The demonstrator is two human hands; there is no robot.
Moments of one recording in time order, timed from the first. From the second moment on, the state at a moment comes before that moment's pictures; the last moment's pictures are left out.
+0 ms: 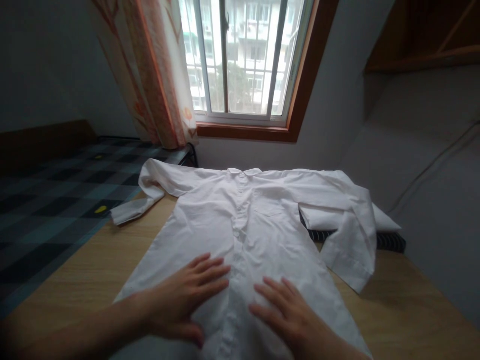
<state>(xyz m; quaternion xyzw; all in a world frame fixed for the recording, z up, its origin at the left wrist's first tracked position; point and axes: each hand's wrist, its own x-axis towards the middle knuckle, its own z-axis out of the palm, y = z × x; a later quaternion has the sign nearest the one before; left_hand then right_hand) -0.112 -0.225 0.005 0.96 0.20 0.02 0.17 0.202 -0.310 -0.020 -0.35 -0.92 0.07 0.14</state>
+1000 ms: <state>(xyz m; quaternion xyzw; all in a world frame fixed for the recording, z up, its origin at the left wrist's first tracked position) -0.078 -0.194 0.016 0.86 0.44 0.12 0.23 0.102 -0.262 0.011 -0.52 -0.84 0.09 0.07</state>
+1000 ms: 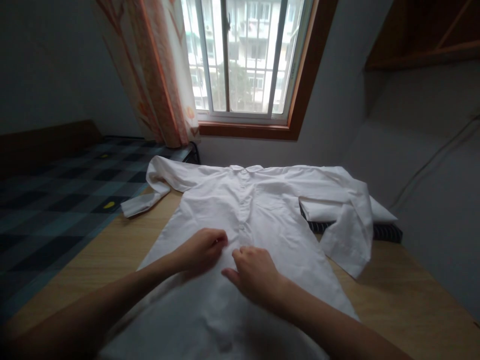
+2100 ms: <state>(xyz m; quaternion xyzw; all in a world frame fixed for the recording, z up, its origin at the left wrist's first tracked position) -0.044 -0.216 0.010 0.78 0.47 0.13 0.39 0.136 -0.257 -0.010 -0.58 -0.62 0.39 0.36</state>
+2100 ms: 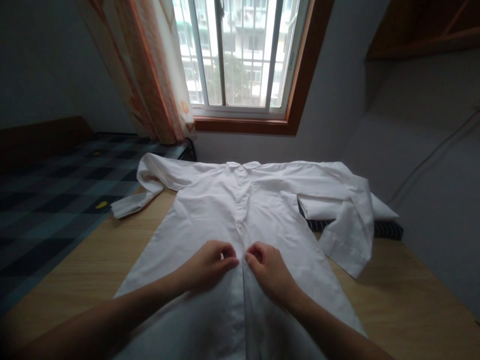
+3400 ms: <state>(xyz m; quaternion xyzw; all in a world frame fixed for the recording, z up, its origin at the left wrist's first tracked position) -0.045 -0.215 -0.004 0.60 0.48 0.14 0.63 0.116 -0.273 -0.016 -0.56 -0.62 0.34 0.43</state>
